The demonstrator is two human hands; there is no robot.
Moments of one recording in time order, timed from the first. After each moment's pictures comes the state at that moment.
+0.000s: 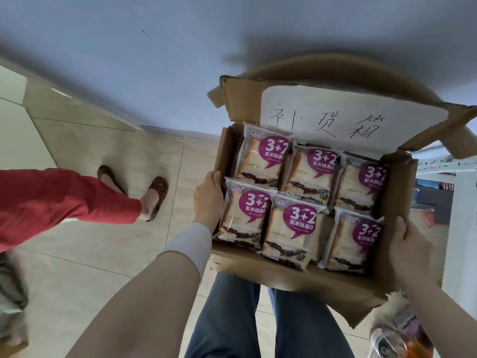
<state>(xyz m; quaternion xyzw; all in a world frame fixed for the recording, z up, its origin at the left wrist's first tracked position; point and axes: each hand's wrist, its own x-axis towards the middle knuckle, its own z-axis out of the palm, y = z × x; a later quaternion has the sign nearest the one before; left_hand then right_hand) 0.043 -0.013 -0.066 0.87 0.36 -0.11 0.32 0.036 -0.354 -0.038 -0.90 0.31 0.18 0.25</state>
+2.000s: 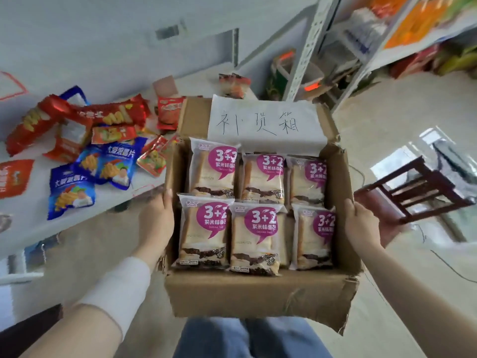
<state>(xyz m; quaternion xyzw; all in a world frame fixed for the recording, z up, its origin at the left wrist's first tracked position) -0.543 -0.336 0.118 0.69 -0.65 -0.25 0.19 -0.879 -0.163 0.130 -0.22 0.92 -0.26 0.22</state>
